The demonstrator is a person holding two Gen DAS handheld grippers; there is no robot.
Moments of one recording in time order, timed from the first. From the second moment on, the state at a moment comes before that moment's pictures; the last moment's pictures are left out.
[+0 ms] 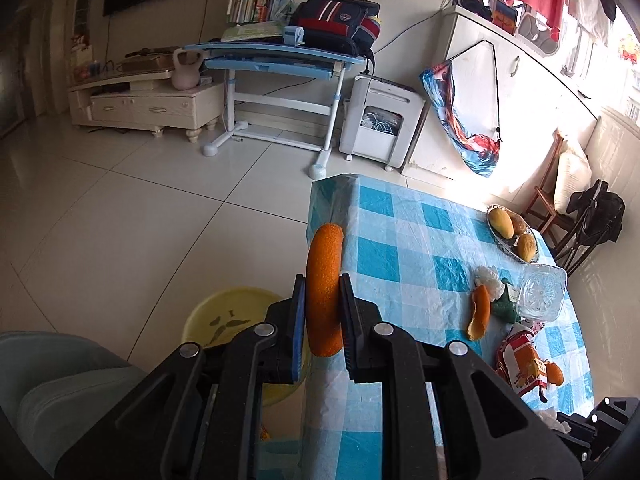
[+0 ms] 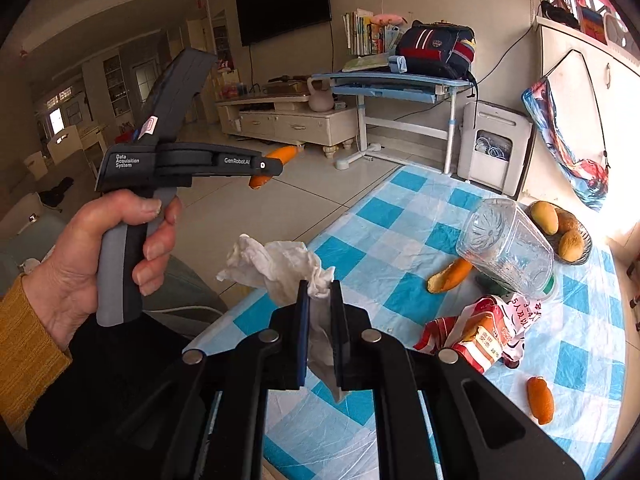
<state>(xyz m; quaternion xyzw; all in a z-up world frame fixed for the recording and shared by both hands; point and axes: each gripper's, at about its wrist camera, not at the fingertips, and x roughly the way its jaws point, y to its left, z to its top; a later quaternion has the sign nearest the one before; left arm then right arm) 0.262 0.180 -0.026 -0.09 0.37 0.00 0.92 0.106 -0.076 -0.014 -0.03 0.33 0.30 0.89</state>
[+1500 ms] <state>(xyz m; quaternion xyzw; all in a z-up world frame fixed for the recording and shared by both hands) 0.291 0.290 -0.043 -0.20 0.35 0.21 0.89 0.258 0.063 -0.075 -0.06 0.40 0.35 0.85</state>
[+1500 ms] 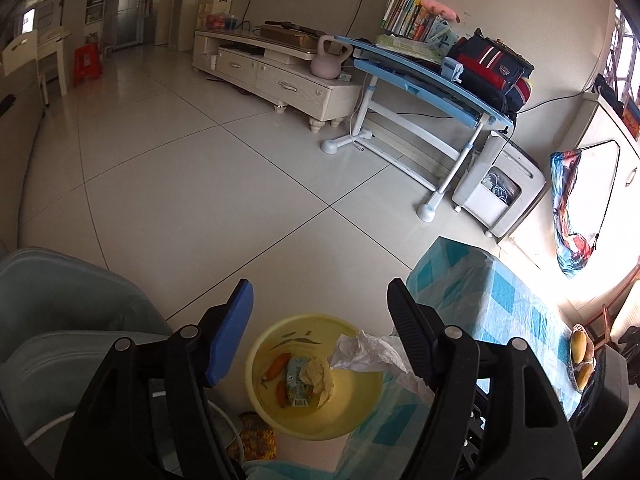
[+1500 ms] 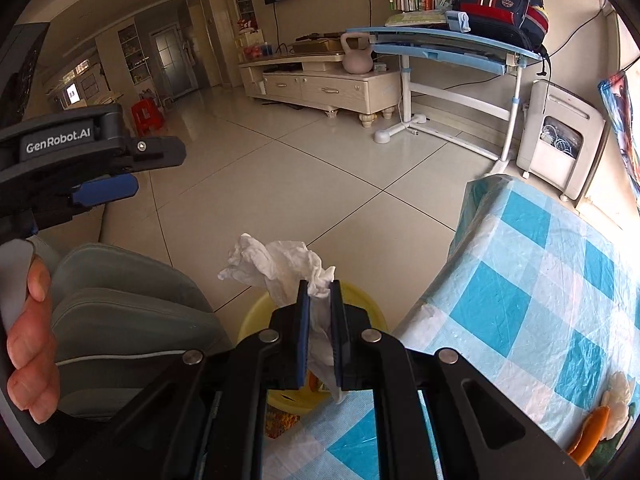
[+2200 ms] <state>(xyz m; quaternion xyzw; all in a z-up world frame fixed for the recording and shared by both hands) 0.288 0.250 -0.024 -0.12 0.33 0.21 0.91 0.177 -0.006 -0.043 0.01 0.34 0.34 0.88</state>
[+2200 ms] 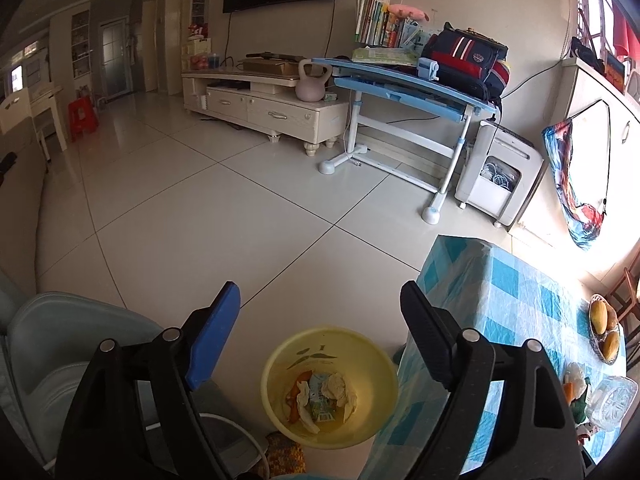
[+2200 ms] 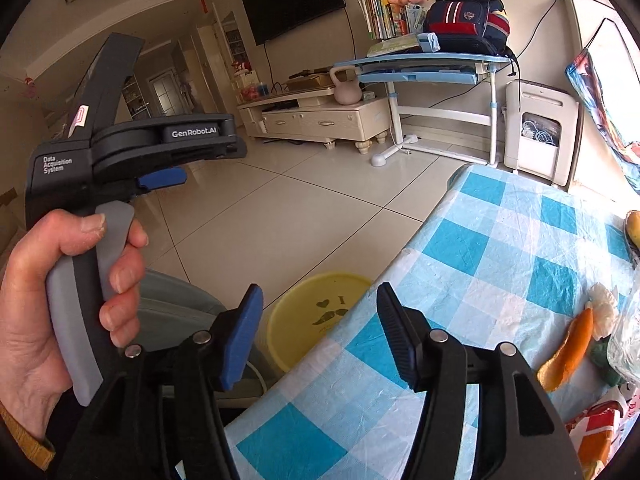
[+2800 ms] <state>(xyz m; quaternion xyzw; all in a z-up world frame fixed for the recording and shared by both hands) 0.278 0.222 -0.014 -0.08 0.32 0.20 0.92 0.123 -0.048 -0.047 -0.01 0.32 0.30 0.90</state>
